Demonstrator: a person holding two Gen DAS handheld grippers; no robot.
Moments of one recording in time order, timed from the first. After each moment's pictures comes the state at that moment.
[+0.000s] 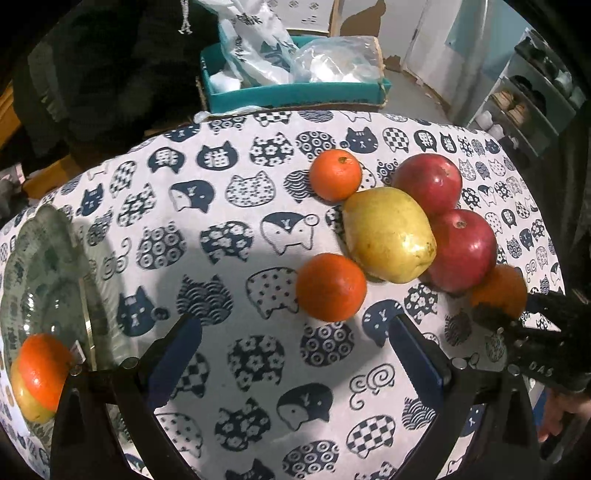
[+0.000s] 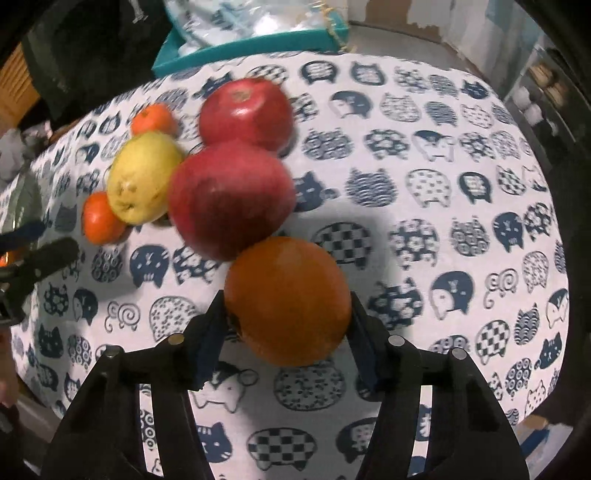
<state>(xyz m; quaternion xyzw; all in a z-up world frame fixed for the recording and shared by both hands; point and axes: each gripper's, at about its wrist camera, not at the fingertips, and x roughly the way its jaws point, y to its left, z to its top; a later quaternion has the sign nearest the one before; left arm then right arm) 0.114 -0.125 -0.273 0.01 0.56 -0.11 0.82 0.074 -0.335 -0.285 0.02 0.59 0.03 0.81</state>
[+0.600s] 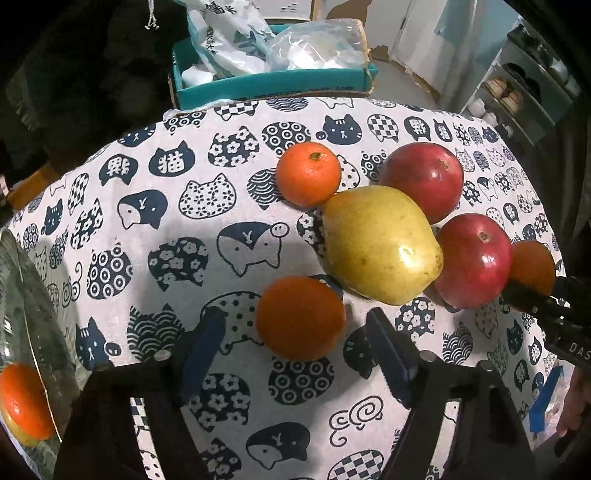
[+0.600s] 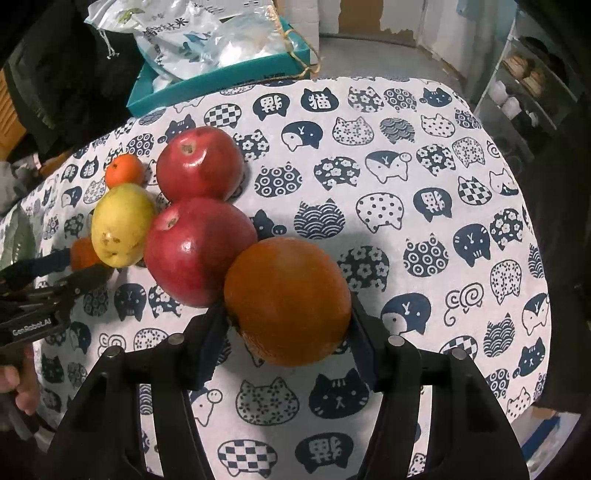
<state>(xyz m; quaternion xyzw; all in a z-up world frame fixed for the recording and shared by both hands) 0.132 -0.149 -0.294 0.02 0.56 -0.13 0.81 0.083 -0.367 -0.270 0.04 0.56 0.00 0.82</state>
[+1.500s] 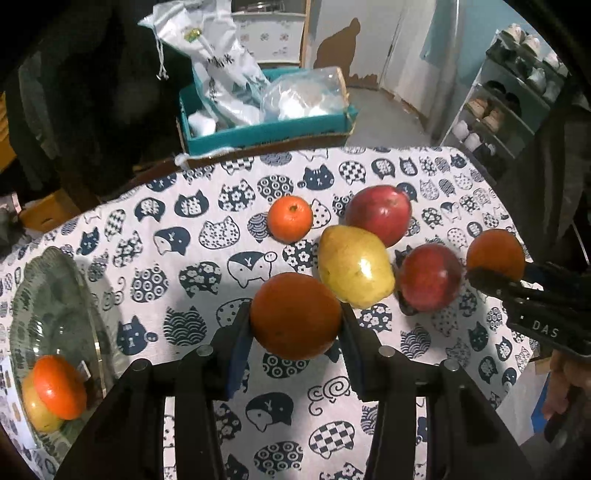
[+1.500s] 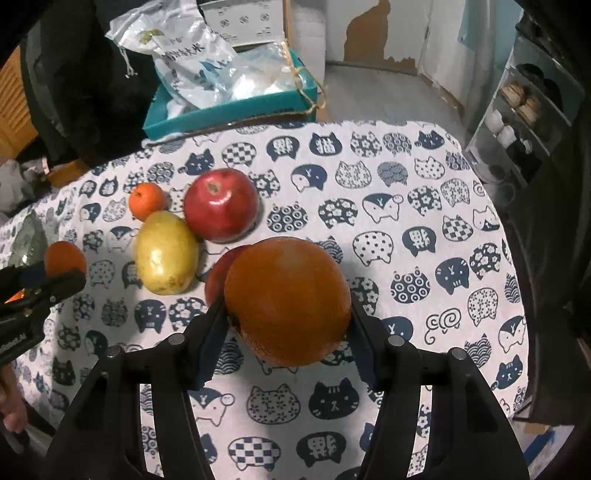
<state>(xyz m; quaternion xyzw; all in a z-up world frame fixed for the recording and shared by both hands) 0.100 -0.146 -0.228 0.02 0.51 -0.14 0.85 0.078 -0.354 -0.230 0.02 0.52 0.01 0.85</state>
